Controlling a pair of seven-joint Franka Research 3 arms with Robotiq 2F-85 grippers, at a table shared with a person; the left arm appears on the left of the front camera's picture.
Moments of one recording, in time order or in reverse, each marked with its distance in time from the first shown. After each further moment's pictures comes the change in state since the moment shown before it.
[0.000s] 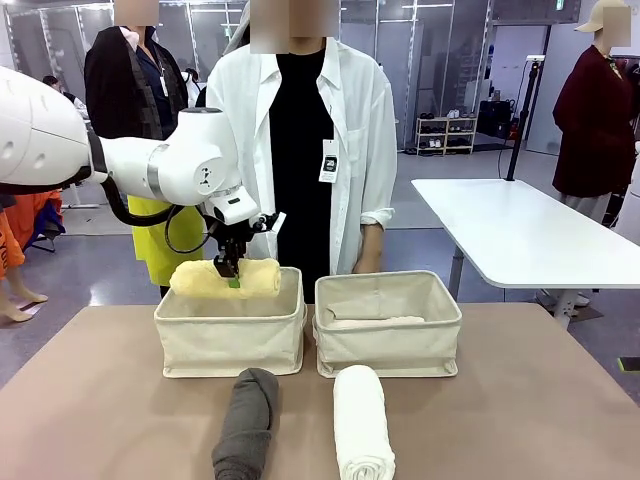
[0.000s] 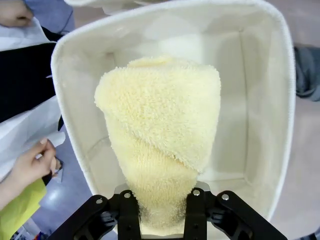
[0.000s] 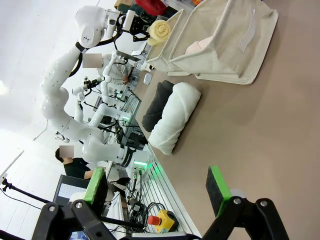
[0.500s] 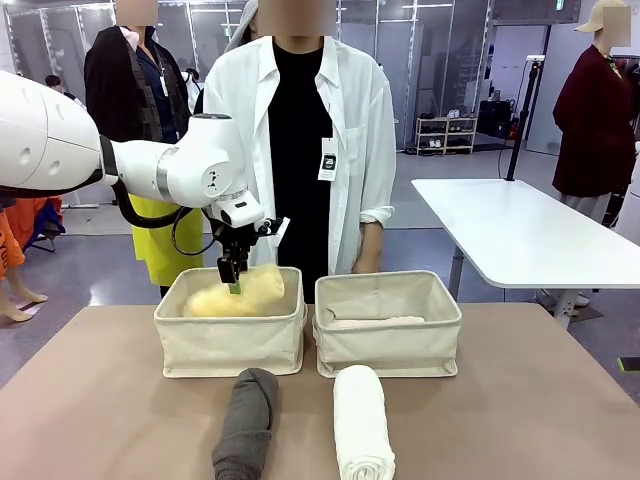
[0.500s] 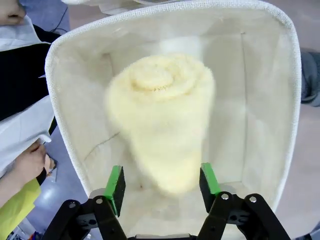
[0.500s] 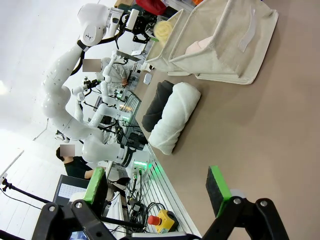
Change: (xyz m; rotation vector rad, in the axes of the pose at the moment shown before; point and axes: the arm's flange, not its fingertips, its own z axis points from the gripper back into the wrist) left arm 0.006 0.005 -0.006 -0.030 0.007 0.015; right arm 0.000 0.000 0.000 0.000 0.000 0.000
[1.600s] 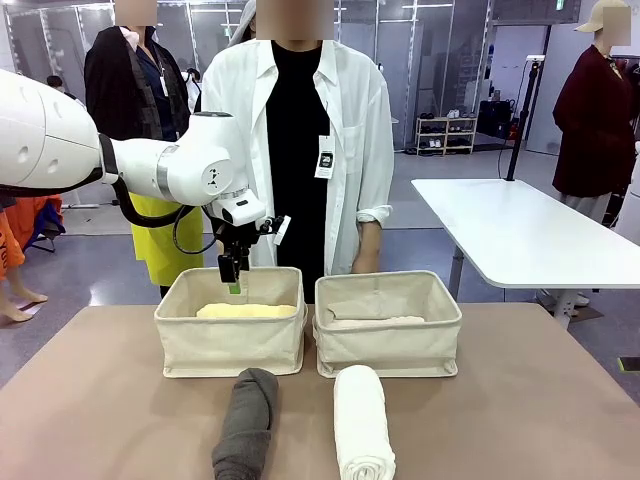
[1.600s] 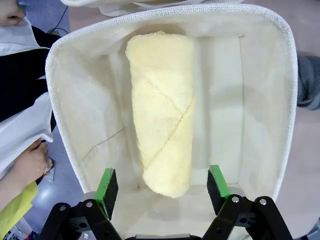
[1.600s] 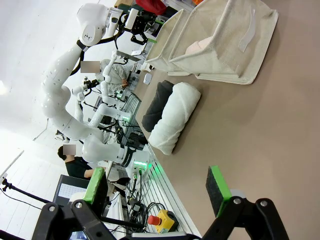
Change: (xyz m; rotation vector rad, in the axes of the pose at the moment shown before) left arm 0.002 -0.001 0.001 -0.007 -0.004 0.013; right arm 0.000 0.000 0.000 0.000 0.000 0.000
